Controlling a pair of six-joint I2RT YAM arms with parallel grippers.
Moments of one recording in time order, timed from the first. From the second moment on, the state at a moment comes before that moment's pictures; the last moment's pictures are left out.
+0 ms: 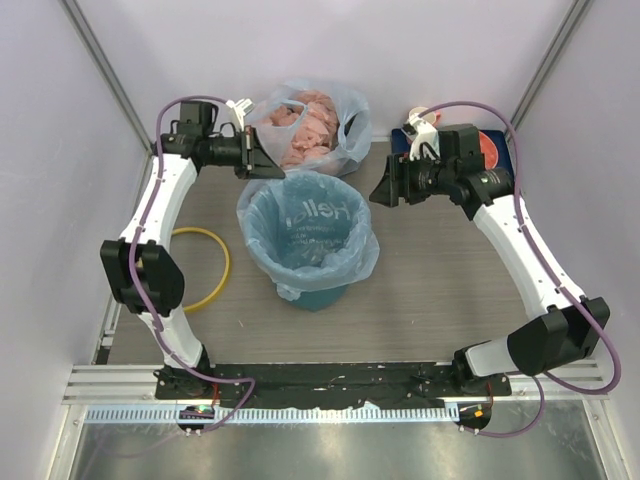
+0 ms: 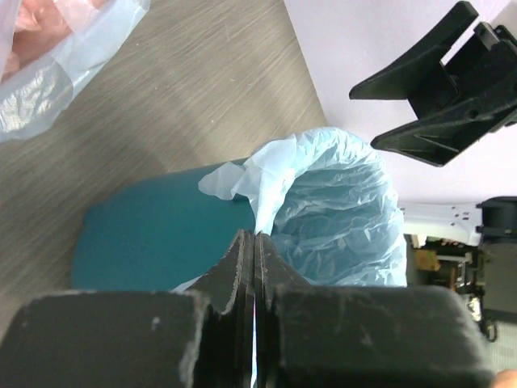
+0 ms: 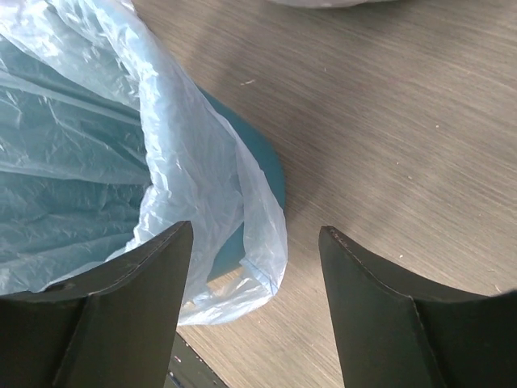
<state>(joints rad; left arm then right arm) -0.12 1.81 1.83 -0.81 1.04 -0.26 0.28 1.40 1.45 -0.70 -0.50 0.13</state>
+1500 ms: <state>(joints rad) 0.03 1.61 1.86 -0.96 0.71 -0.05 0.48 1.50 1.65 -0.77 -0.24 -0.03</state>
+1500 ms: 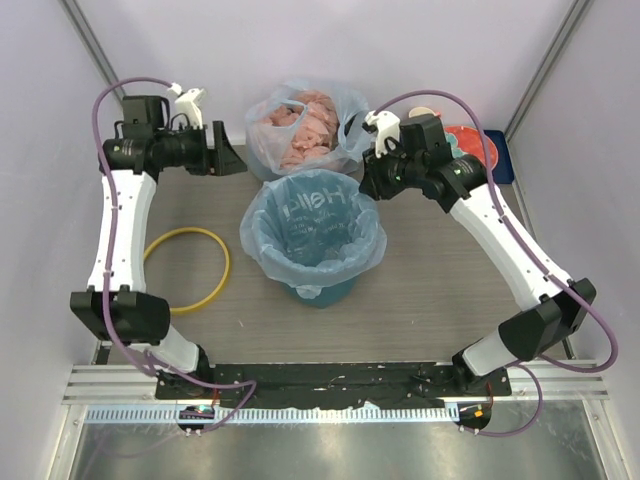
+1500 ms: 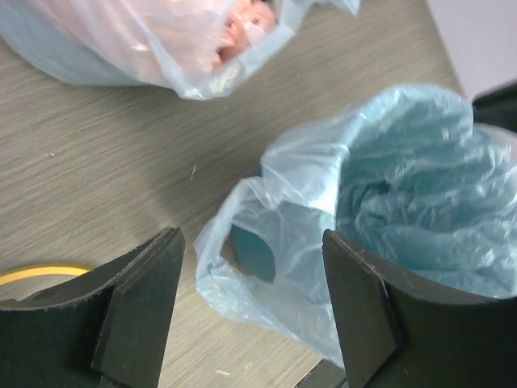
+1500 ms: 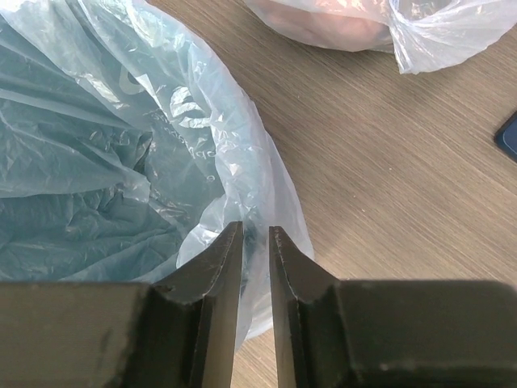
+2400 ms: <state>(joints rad) 0.24 1.32 1.45 -1.24 0.44 0.42 0.48 1.39 1.75 -0.89 -0.24 -0.10</state>
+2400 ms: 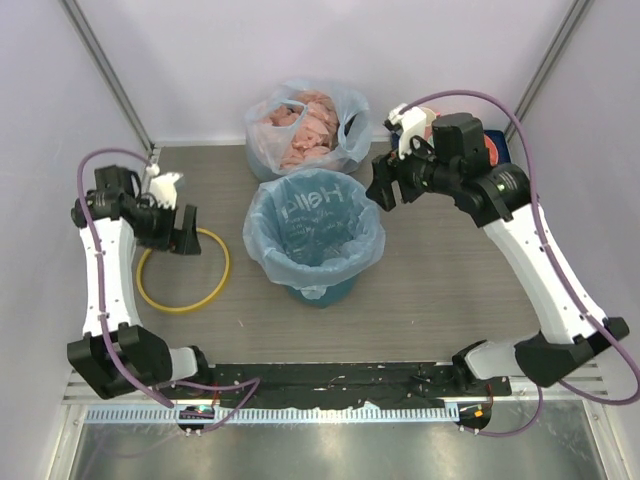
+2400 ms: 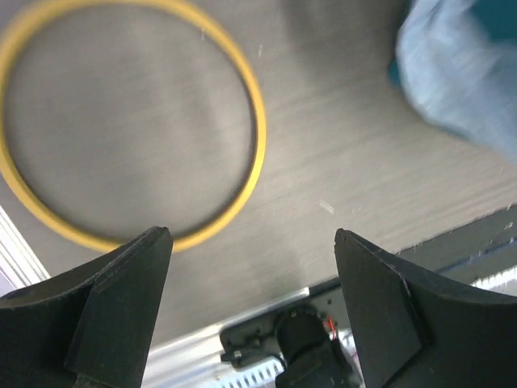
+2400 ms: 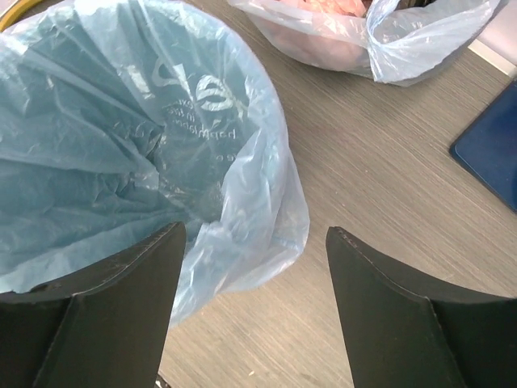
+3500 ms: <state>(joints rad) 0.72 1.60 0.96 -0.51 0.08 0.23 0.47 1.29 1.64 -0.91 -0.25 -0.06</state>
